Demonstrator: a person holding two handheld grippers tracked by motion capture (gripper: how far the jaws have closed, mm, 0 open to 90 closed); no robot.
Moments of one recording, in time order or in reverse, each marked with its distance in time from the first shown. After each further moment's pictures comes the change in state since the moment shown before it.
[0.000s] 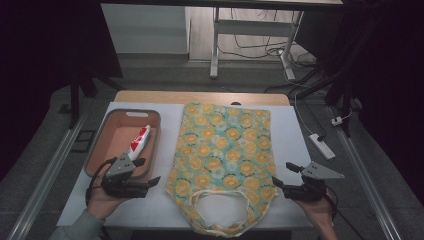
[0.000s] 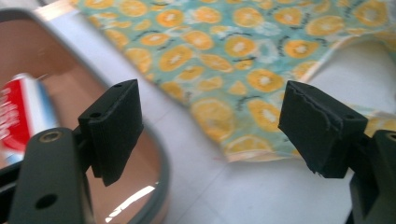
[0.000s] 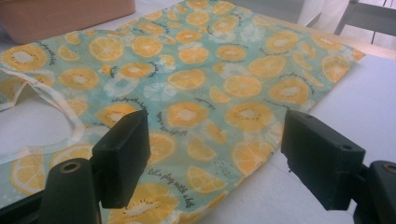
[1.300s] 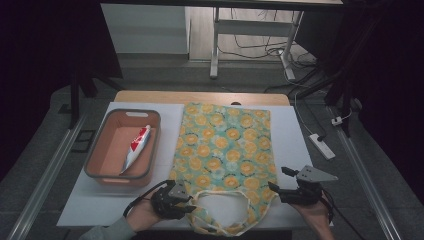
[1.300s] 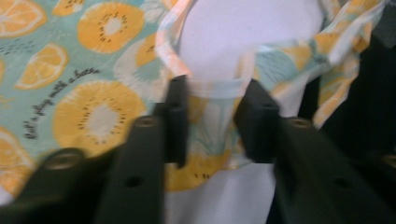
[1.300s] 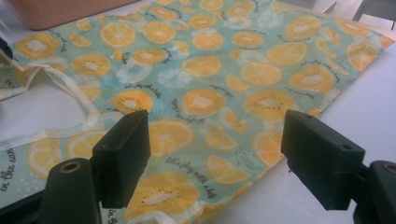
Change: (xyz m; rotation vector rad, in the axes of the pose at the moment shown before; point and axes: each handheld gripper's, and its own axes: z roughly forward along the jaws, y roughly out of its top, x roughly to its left) left arm -0.077 0.002 0.089 0.305 -0.284 0.216; right arm 0.009 -0.007 0.006 0.039 0.037 -0.007
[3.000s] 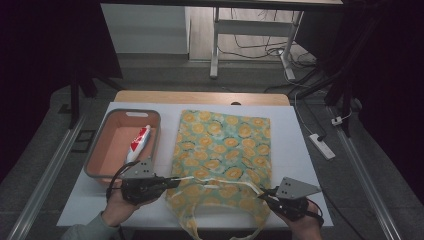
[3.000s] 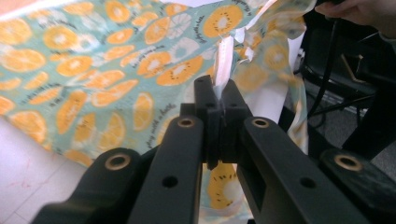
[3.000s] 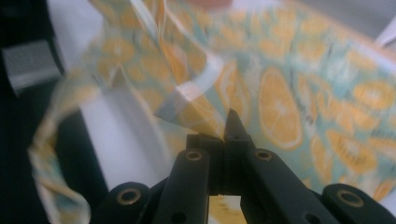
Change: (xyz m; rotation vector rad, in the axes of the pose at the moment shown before) left arm 0.015 -0.004 -0.098 -0.397 0.000 -0.114; right arm 0.077 0.044 -0.013 0.026 0.171 -0.224
